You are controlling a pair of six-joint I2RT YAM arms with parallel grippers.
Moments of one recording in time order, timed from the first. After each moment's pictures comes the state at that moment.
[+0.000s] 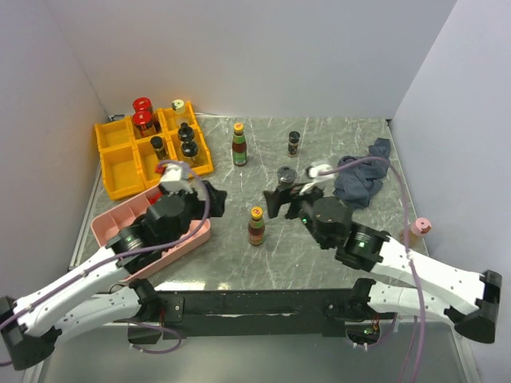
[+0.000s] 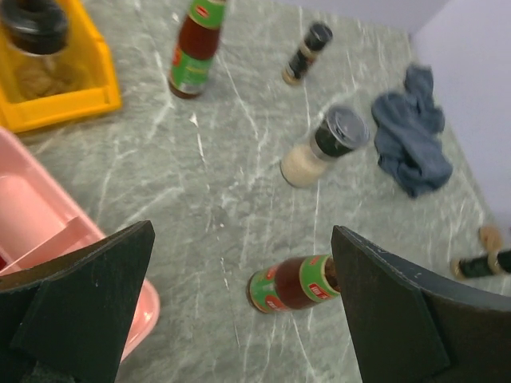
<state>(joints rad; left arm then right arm) -0.88 0.77 0.76 -0.25 -0.53 -0.58 1.05 0.91 0.81 -0.06 0.58 0.35</state>
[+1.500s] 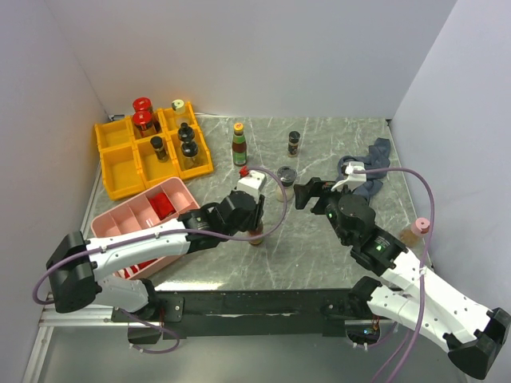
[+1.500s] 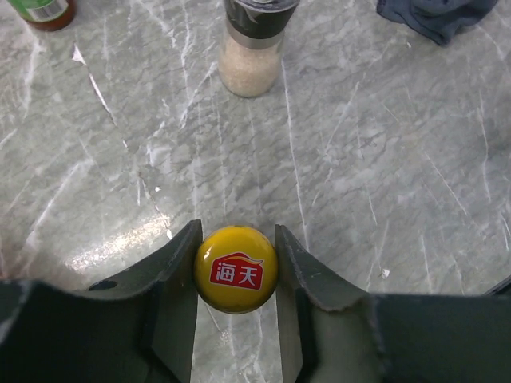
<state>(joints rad) -1.07 1.32 0.96 -0.20 -0.43 -0.43 0.74 0.72 0.68 -0.14 0.48 0.46</state>
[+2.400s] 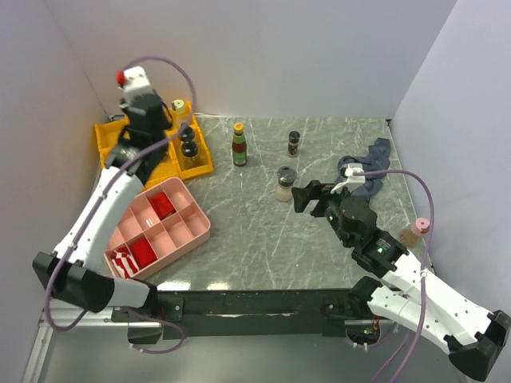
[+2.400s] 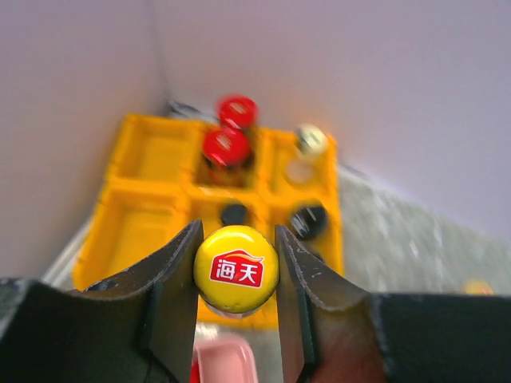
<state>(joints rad) -0.37 1.33 1.45 -0.33 -0.71 -0.25 0.74 0.70 0.65 -0.13 0.42 0.46</state>
